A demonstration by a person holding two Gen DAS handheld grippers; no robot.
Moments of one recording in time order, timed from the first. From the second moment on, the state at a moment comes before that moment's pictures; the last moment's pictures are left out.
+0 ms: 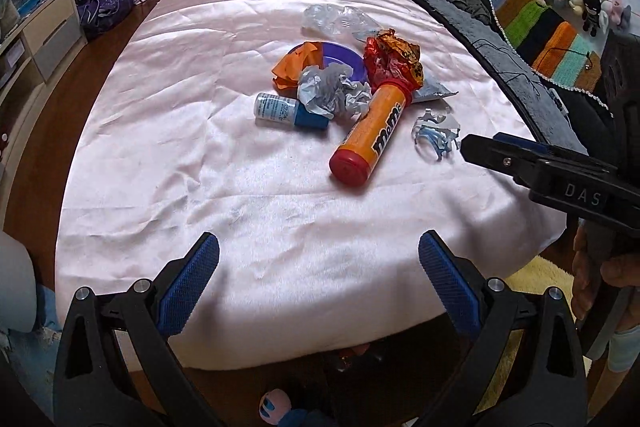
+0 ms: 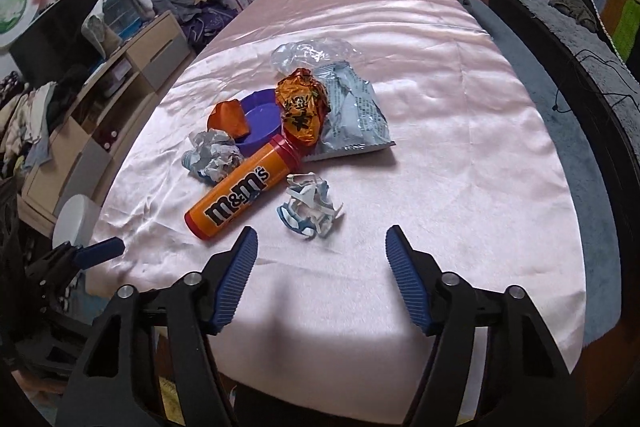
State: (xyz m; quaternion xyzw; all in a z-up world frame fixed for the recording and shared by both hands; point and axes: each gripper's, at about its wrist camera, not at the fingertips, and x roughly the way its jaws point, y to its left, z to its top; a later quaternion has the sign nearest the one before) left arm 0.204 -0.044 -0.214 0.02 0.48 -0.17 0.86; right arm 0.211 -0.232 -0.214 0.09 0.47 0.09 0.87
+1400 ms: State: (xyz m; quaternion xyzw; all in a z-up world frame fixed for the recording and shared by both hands) left arm 0.190 -0.076 -0.226 0.03 0.50 -0.22 0.83; right arm 0.183 -0.233 -0.233 0.07 0.49 0.10 0.87
